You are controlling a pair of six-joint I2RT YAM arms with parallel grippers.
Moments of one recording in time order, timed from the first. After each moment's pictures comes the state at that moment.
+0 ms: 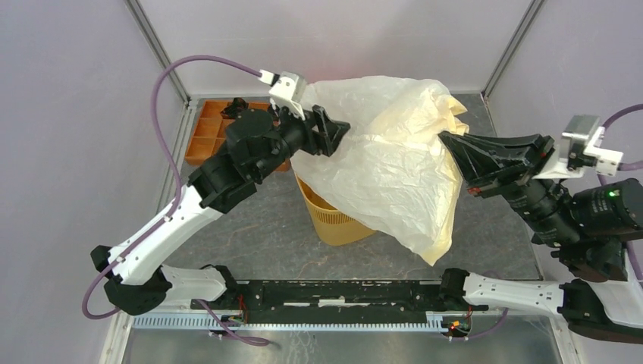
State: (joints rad) left arm -0.91 1.23 1.56 -0.34 -0.22 -0.28; right arm 1.17 0.73 1.52 -0.34 0.31 -0.09
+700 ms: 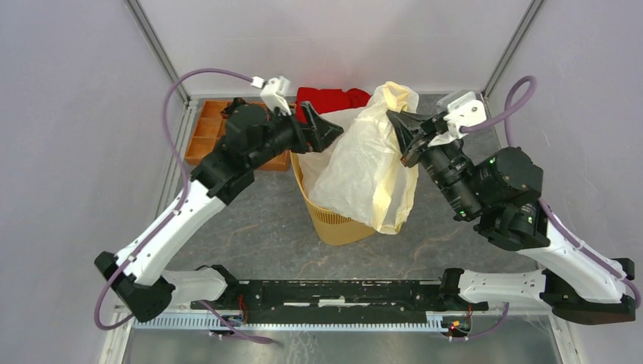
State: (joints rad) left arm -0.72 1.24 1.37 -0.31 0.10 -0.61; right arm 1.17 0.99 1.52 -0.21 0.60 -0.28
